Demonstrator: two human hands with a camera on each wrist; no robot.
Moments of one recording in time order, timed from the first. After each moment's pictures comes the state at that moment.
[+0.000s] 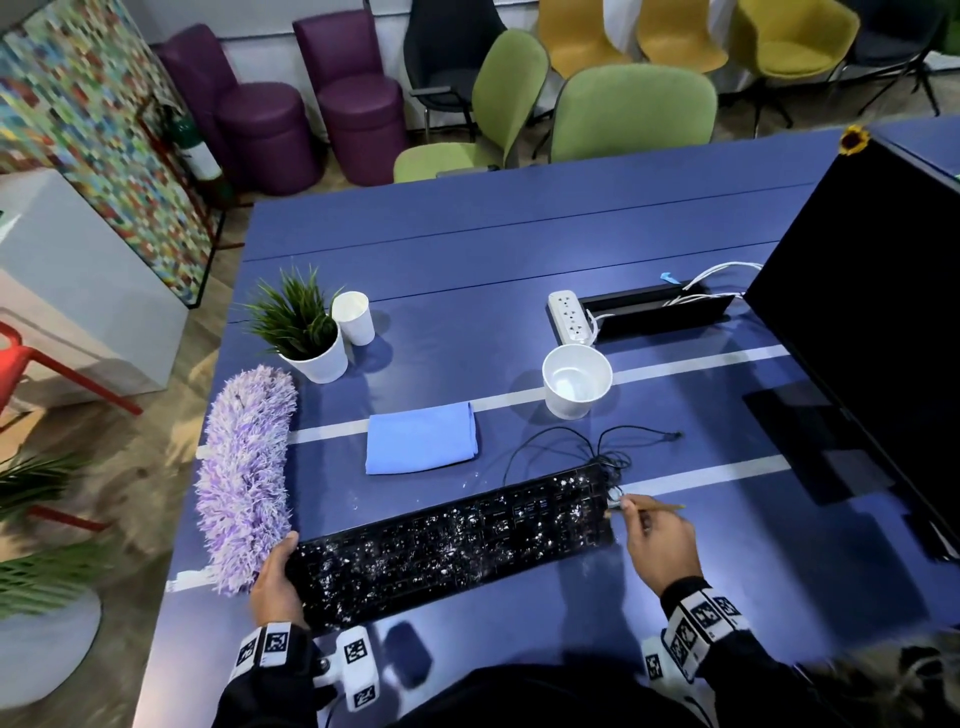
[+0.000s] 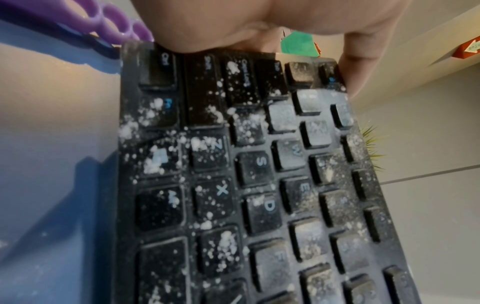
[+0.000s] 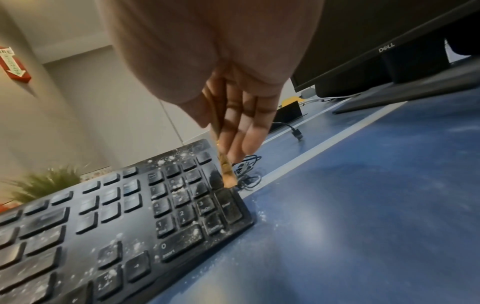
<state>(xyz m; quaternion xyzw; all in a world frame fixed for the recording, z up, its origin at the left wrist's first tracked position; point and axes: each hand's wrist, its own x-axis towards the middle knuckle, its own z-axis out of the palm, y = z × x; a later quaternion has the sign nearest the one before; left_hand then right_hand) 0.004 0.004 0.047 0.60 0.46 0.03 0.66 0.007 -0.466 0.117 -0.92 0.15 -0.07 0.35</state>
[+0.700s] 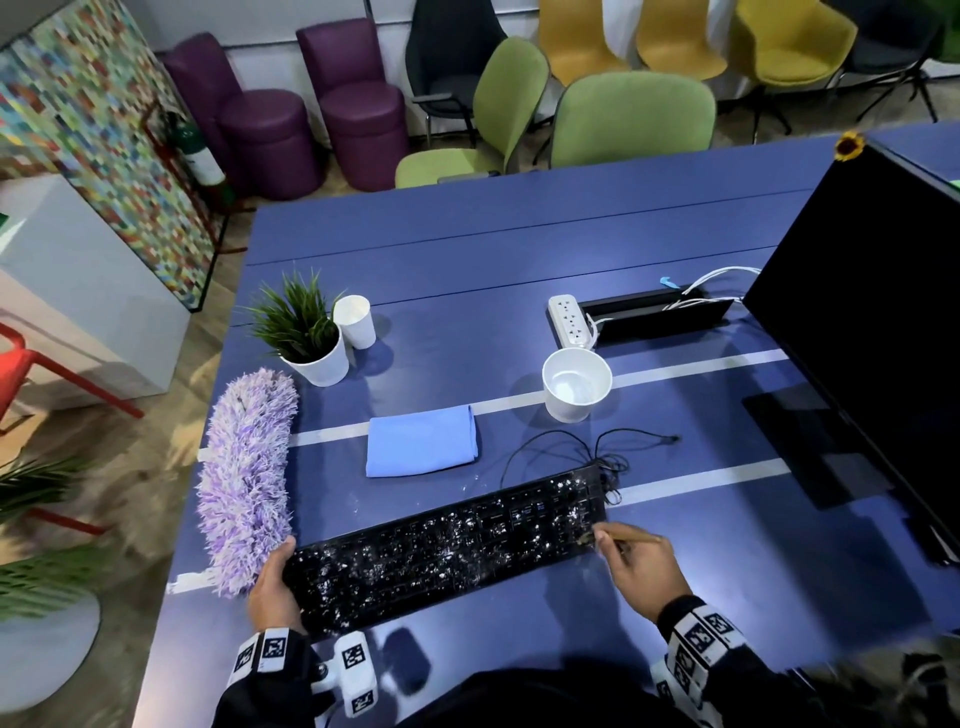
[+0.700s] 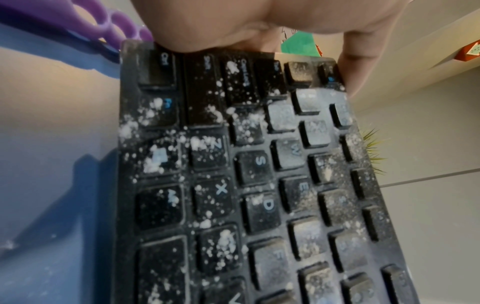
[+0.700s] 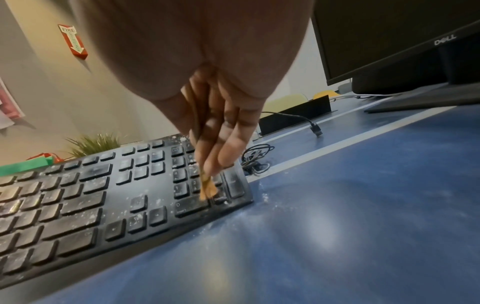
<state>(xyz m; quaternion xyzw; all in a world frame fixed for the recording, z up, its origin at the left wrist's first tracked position) 0.001 -0.006 0.055 0.52 0.47 0.05 0.71 -0.011 -0.461 0.096 -0.93 0.02 0.00 0.38</state>
